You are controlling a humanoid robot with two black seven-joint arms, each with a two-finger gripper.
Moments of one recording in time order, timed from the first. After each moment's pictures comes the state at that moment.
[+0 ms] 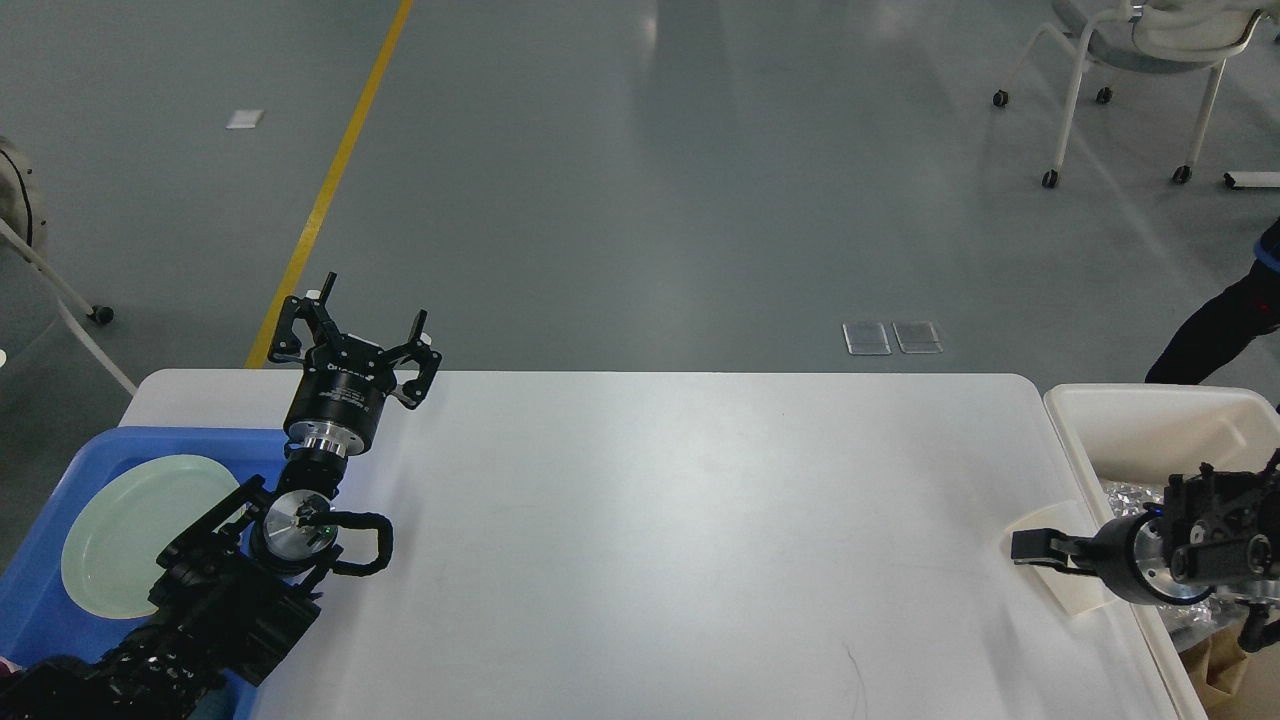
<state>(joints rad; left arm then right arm) -0.61 0.08 -1.03 -0.47 -0.04 -0.54 -0.38 1.24 -0.50 -1.21 1.08 -0.33 -0.07 0.15</state>
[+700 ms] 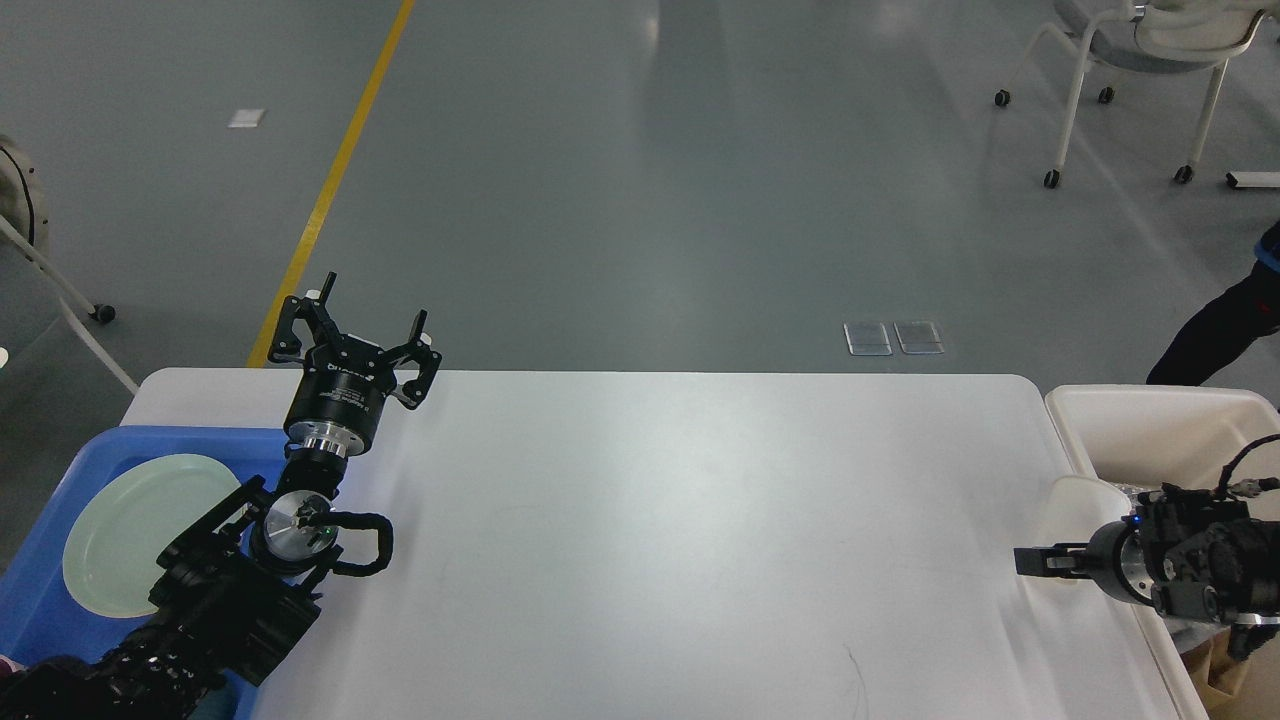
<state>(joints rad) -0.61 0.08 -1.03 -0.47 -0.04 -0.54 -0.38 1.06 -0.42 -1.23 0.80 -0.46 -0.11 0.16</state>
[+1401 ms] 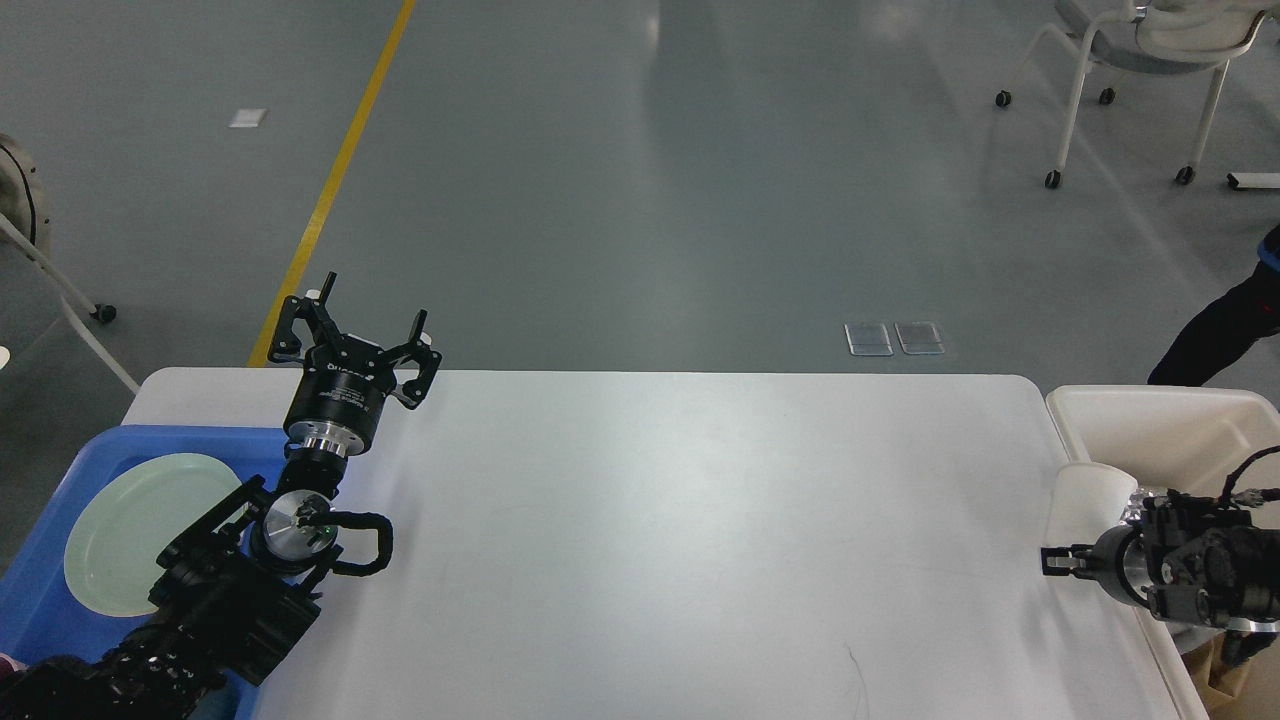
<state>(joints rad) -0.61 0.08 -1.03 -0.47 -0.04 -0.54 -0.38 1.05 -0.42 -1.24 0.79 -0.39 -0.11 0.13</state>
